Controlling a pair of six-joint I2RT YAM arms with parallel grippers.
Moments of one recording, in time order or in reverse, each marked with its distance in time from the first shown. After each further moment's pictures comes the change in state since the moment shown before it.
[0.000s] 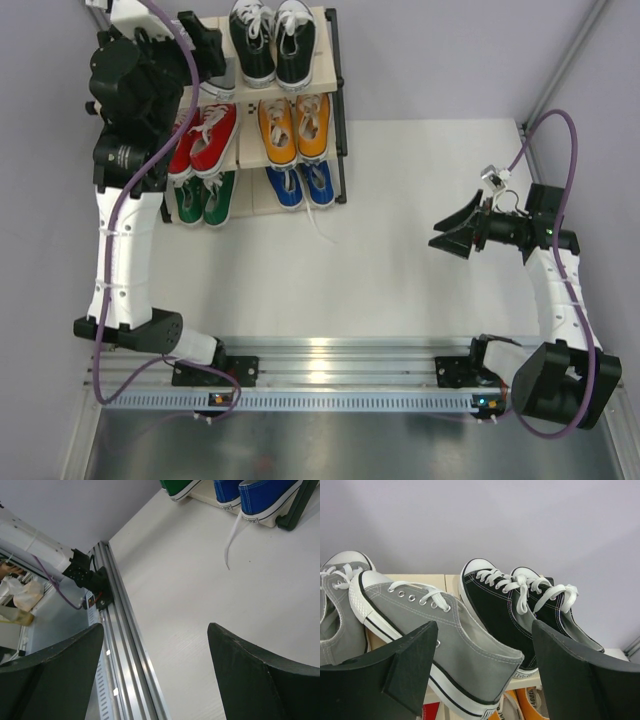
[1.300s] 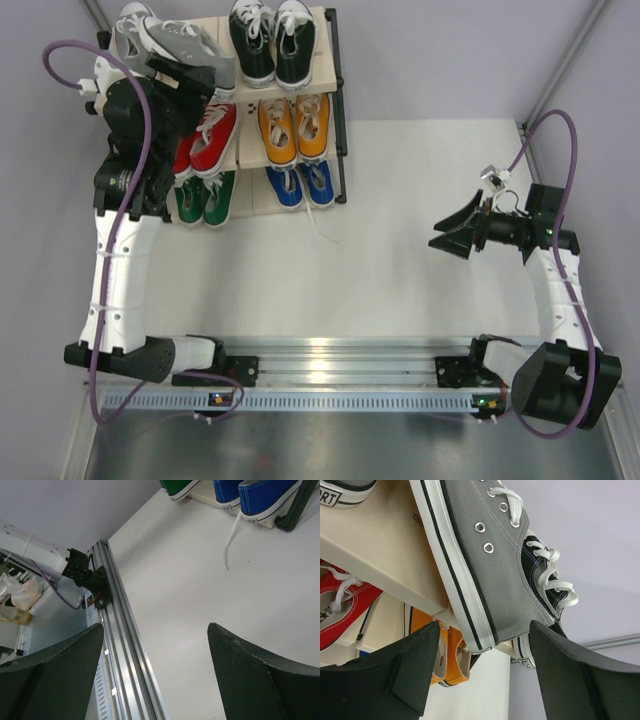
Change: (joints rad) left arm 0.033 -0.177 -0.294 -0.140 -0.110 -0.796; right arm 0.000 0.000 0.000 -0.005 0.000 -0.015
